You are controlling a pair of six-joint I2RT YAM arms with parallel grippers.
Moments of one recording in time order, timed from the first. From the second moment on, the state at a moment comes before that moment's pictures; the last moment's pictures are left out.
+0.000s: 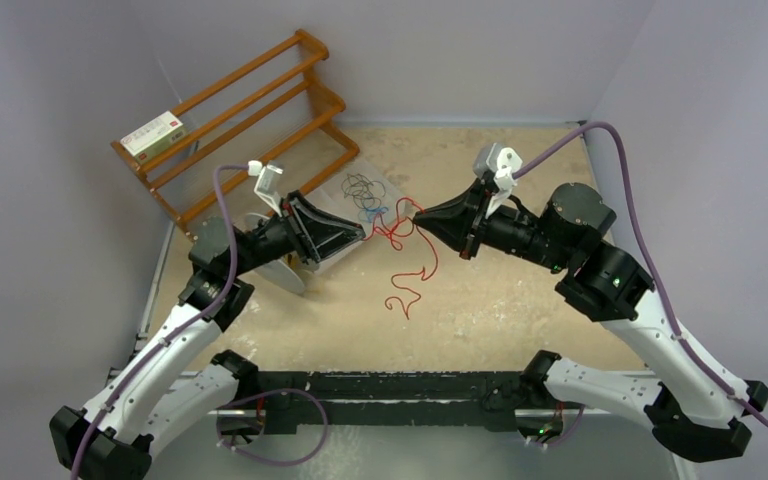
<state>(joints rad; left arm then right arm) -0.49 0.81 0.74 0.36 0.67 -0.90 0.82 0.93 1.33 -0.41 -0.28 0.08</state>
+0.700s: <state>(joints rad) -0.49 0.80 0.99 -0.03 0.54 -0.69 0.82 0.88 1.22 -0.43 -0.25 0.11</state>
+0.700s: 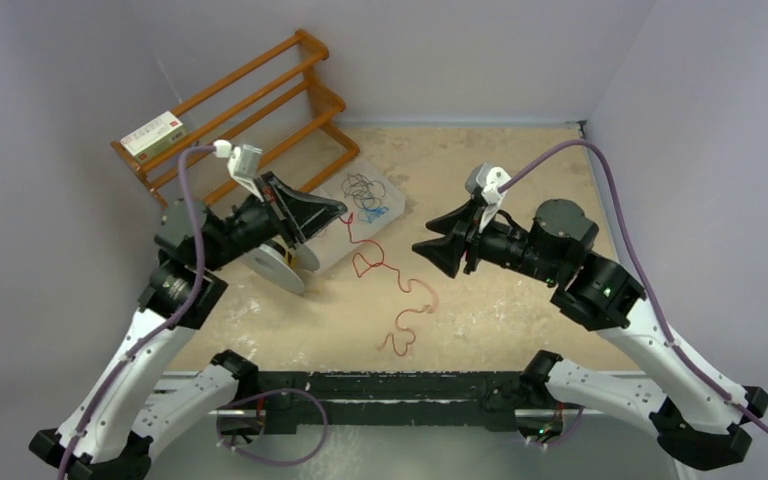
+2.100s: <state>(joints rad) -0.49 0.90 1.32 -0.01 0.63 -0.79 0.83 1.00 0.89 0.55 -0.62 -0.20</state>
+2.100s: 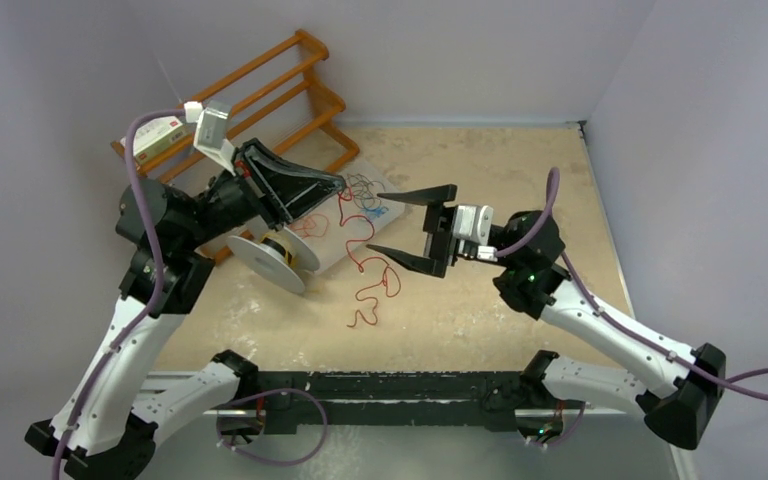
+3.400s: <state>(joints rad) -0.49 0.87 1.20 0.14 0.61 -0.95 1.01 1.18 1.06 0.65 -0.38 -0.43</state>
